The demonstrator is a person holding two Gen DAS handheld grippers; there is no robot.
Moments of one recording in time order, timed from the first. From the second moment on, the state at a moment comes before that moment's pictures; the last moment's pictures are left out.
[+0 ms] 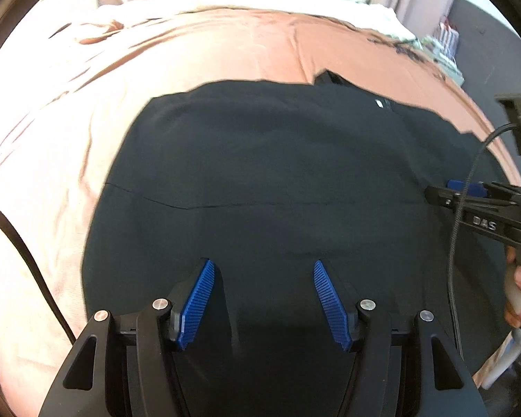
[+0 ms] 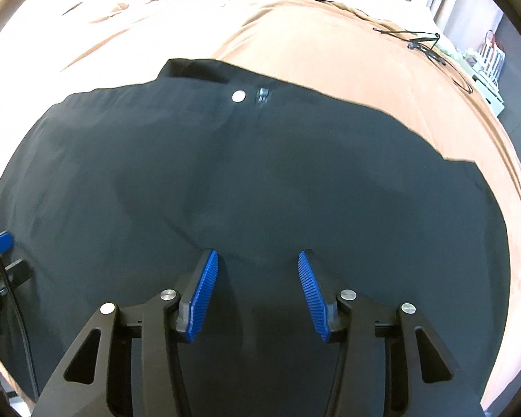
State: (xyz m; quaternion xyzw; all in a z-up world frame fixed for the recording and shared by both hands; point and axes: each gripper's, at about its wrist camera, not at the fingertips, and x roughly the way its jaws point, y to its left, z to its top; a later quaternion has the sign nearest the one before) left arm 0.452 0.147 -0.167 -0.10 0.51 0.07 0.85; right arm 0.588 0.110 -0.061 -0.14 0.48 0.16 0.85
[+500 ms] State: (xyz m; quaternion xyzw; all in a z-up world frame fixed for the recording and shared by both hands) left arm 0.324 0.249 -0.151 -0.25 0.46 0.14 0.84; right arm 0.592 0.117 -0.050 -0.11 0.47 0.17 0.86
